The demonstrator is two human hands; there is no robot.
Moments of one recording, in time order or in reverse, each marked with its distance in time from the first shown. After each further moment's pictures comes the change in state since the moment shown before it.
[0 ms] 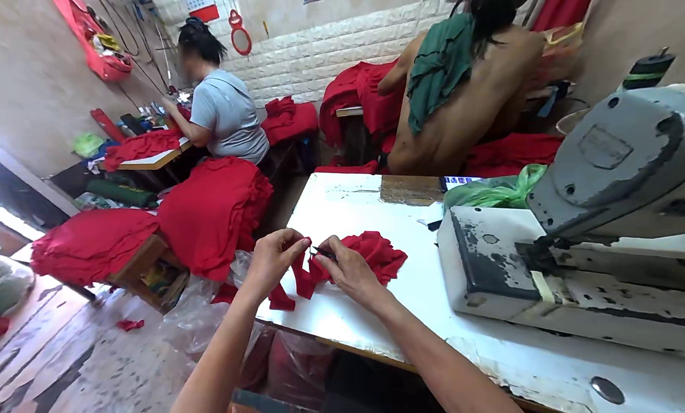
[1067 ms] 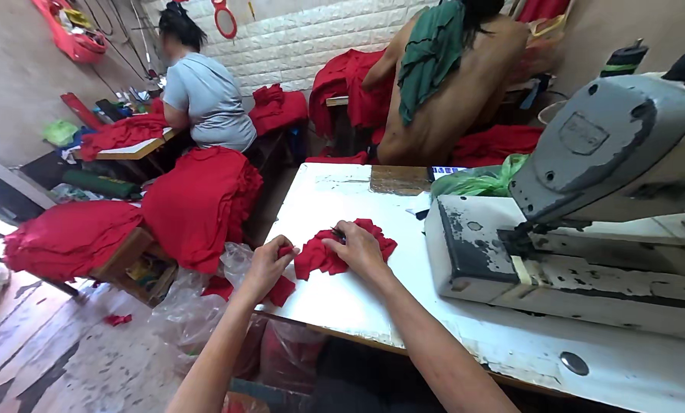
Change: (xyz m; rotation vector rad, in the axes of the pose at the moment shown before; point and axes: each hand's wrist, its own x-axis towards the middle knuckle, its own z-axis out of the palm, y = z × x) left_hand -0.010 -0.044 0.028 0.052 -0.120 -0.012; right_hand 0.011 0.031 -0.022 -0.292 -0.050 0.352
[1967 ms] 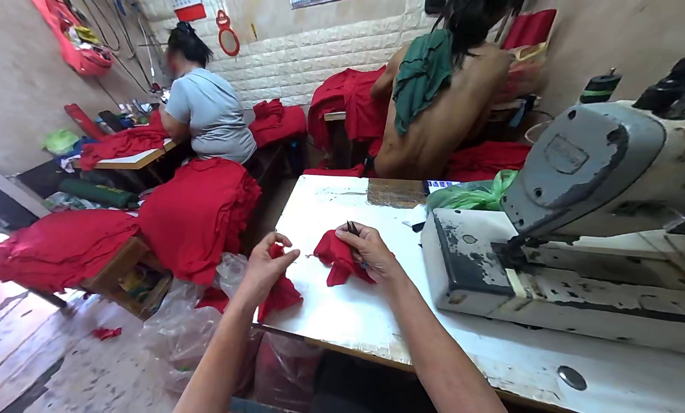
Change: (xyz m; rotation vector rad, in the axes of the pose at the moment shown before) left_hand 0.004 0.027 -0.009 -0.540 0.129 -0.077; right_hand 0.003 0.011 -0.015 1.152 0.006 -0.049
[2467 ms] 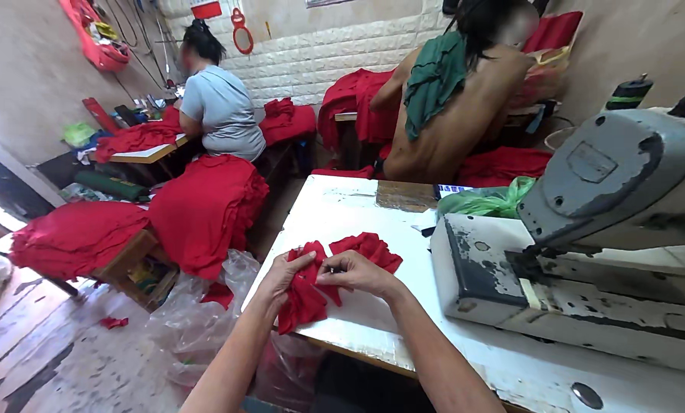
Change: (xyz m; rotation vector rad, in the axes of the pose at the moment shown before) left_hand 0.000 -0.003 0.030 -0.576 0.016 -0.360; right_hand -0.011 -0.005 0.016 -0.478 -0.581 -0.064
